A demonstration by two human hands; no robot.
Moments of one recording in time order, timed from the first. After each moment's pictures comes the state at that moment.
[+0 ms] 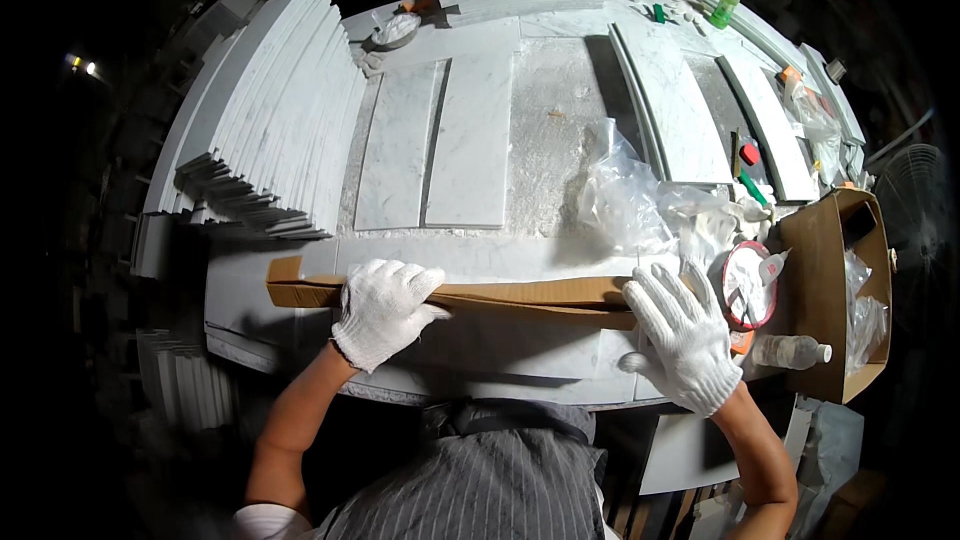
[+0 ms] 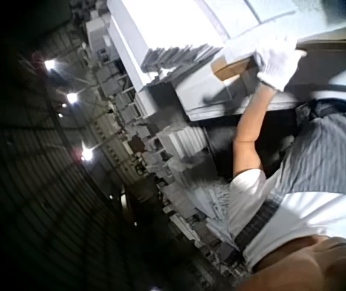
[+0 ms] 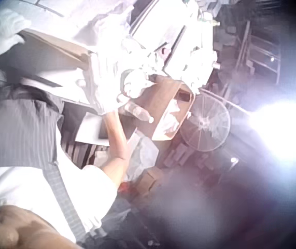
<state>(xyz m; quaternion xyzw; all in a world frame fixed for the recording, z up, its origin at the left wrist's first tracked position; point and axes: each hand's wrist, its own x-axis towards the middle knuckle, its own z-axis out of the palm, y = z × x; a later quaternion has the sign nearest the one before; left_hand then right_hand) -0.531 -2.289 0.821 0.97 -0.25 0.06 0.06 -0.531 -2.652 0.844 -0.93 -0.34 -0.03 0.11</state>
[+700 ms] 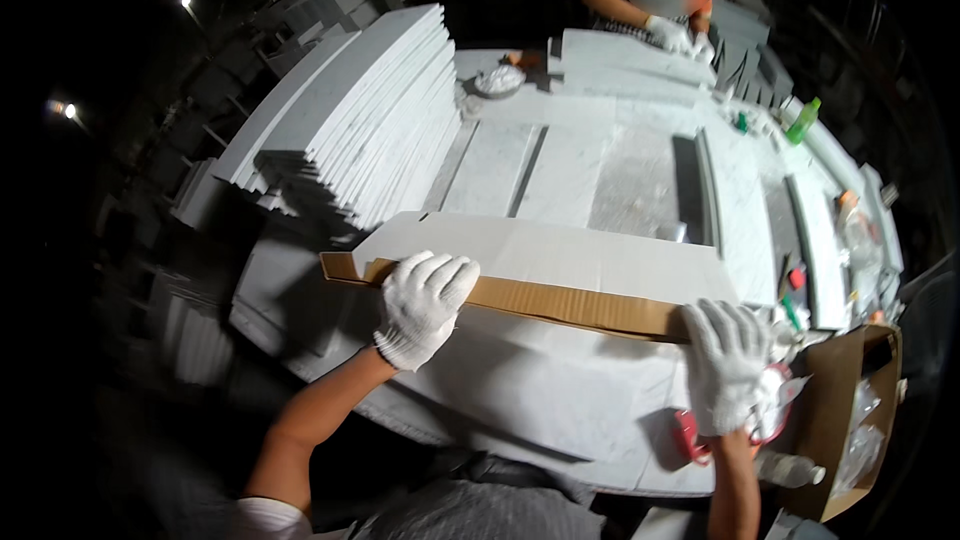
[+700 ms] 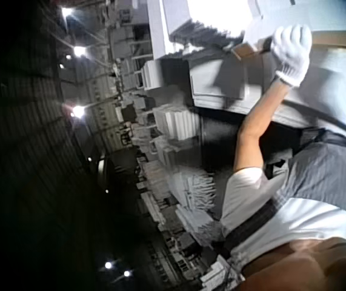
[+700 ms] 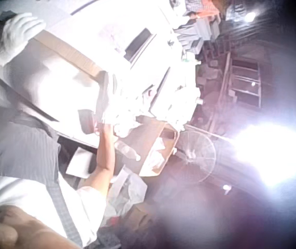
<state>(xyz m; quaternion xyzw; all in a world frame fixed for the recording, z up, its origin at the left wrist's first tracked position) -0.495 -2.252 0.837 0.94 -0.17 0.31 -0.02 -0.452 -2.616 0.840 -0.92 -0.28 -0.26 0.09</state>
